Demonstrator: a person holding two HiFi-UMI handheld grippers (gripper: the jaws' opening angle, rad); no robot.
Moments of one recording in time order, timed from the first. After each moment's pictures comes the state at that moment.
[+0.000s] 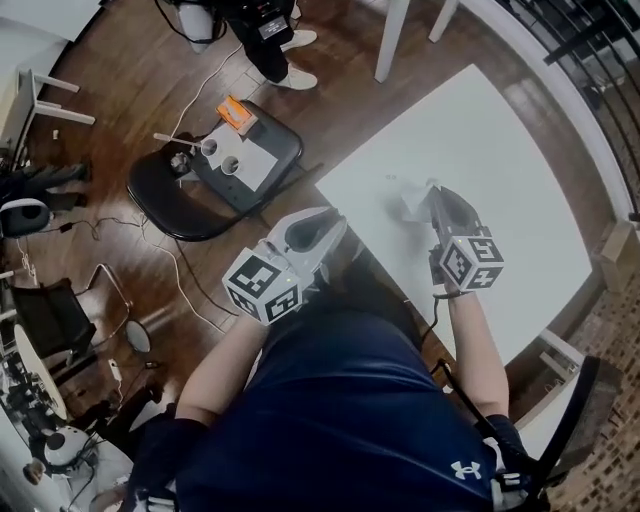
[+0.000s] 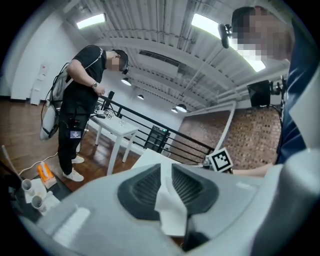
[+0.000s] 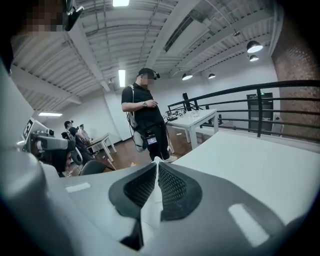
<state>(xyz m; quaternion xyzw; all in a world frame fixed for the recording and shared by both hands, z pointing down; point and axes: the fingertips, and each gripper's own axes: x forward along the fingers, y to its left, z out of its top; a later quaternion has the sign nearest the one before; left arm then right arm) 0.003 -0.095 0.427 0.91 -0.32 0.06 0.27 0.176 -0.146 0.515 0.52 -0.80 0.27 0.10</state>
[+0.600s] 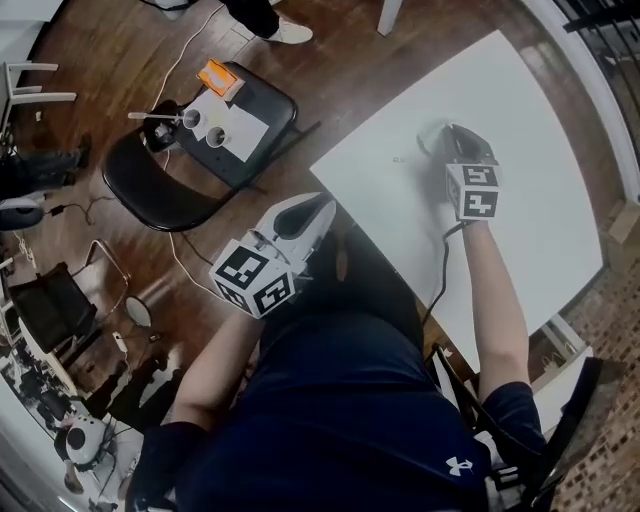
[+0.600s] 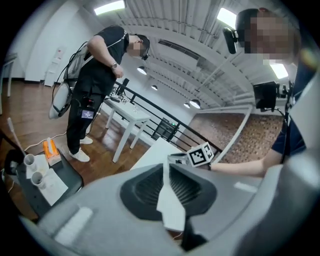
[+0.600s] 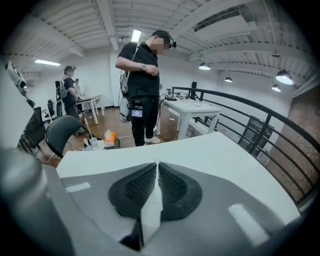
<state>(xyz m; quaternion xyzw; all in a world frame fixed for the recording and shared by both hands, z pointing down) -0.013 -0.133 0.490 0.86 -0.35 0.08 0.35 0.202 -0.258 0.620 0.52 -0.77 0.19 0.31</state>
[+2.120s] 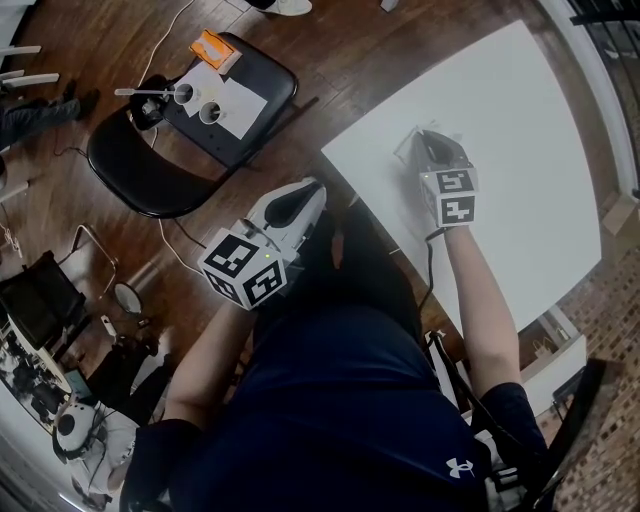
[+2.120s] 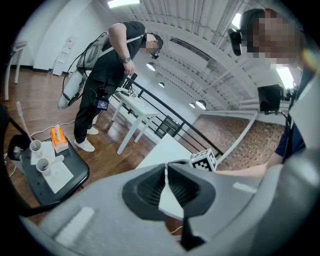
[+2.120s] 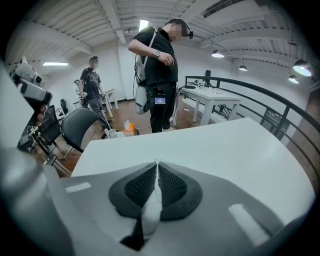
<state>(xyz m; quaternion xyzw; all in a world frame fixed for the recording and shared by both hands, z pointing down) -0.060 -0.127 0.522 0.84 -0.36 0.08 0.40 0.111 -0.205 0.665 0.45 -0.79 0.23 0.35</state>
